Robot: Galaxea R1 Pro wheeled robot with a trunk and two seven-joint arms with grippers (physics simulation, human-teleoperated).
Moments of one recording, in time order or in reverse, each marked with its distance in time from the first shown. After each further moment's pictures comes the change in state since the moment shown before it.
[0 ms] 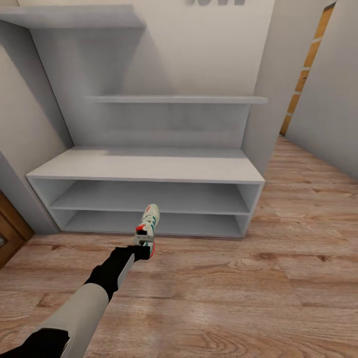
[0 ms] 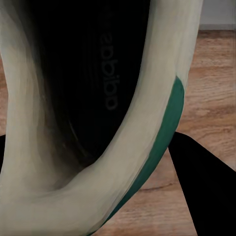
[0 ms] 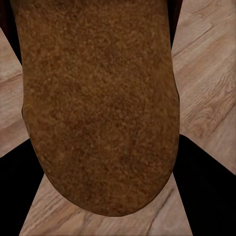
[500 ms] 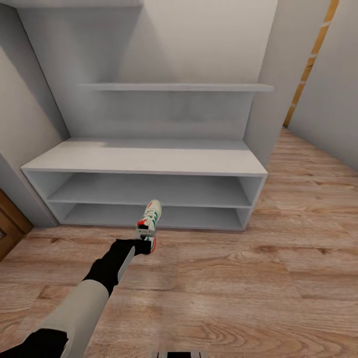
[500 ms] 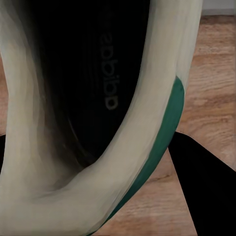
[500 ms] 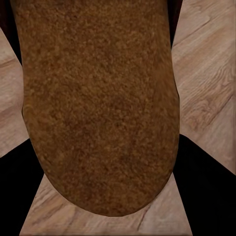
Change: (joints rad) left arm -0.007 0.001 -0.023 -0.101 0.005 0.113 -0.011; right arm 0.000 0.000 -0.003 -0.003 -0.001 0.003 0.000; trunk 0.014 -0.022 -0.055
